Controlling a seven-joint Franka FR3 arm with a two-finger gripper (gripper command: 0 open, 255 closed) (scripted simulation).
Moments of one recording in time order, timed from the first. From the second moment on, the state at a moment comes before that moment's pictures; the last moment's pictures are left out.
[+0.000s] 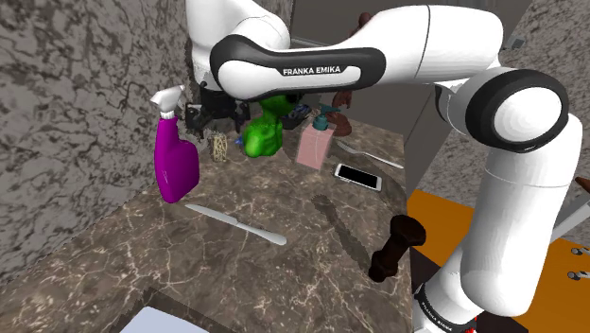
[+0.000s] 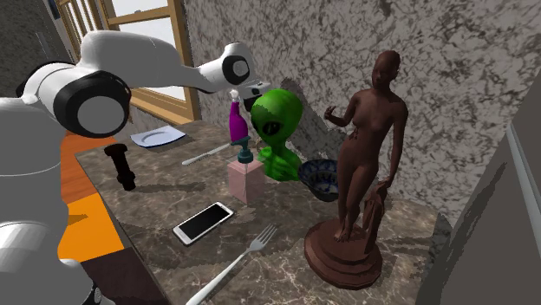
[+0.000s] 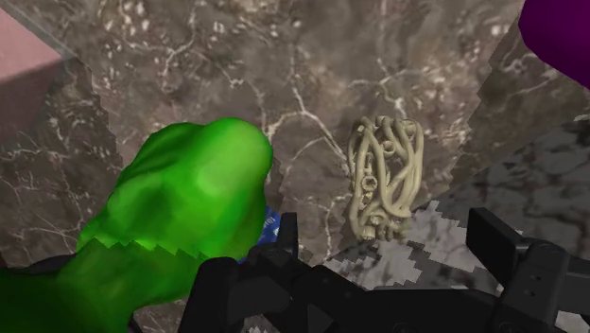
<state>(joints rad) 0.05 0.34 0.50 -1.46 -0.45 1.87 0.93</state>
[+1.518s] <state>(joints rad) 0.05 0.38 0.49 -1.49 -0.47 1.93 0.95</state>
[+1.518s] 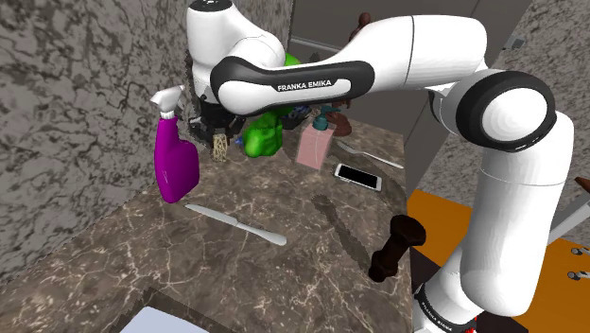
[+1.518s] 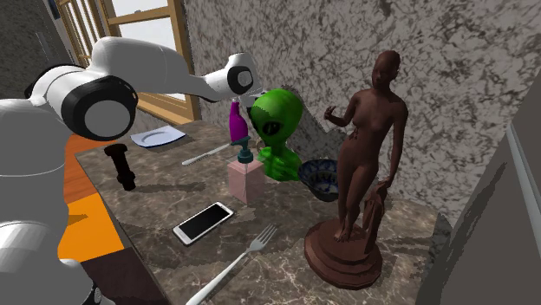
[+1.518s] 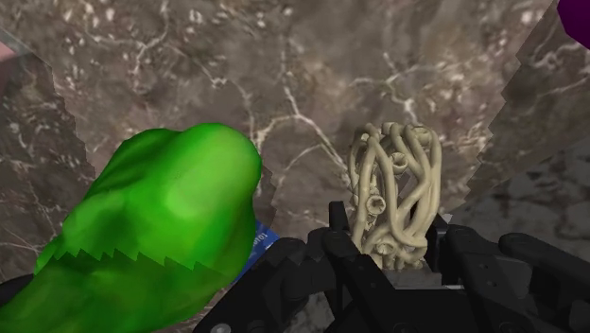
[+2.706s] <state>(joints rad) 0.08 0.39 0.50 -1.26 -0.46 1.72 0.89</state>
